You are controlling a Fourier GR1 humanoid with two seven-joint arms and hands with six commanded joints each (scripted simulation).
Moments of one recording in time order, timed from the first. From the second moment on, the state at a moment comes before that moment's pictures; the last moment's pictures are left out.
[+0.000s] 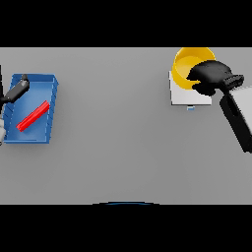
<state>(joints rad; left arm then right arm) -0.44 0.68 -0.26 -1.19 -0.17 0.22 0.48 -0.81 -0.56 0.40 -0.91 0.81 0.38 -0.17</state>
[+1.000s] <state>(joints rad) -0.45 0.69 -0.27 -1.18 -0.18 0.21 0.50 -0.83 -0.50 0.38 -0.68 0.82 0.30 -0.24</state>
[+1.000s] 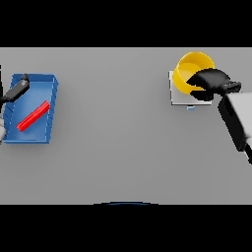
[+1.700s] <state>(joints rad) -0.47 0.67 -0.27 -1.16 -0.19 0.23 0.50 -0.86 -0.51 0.40 -0.64 0.84 0.30 -0.28</state>
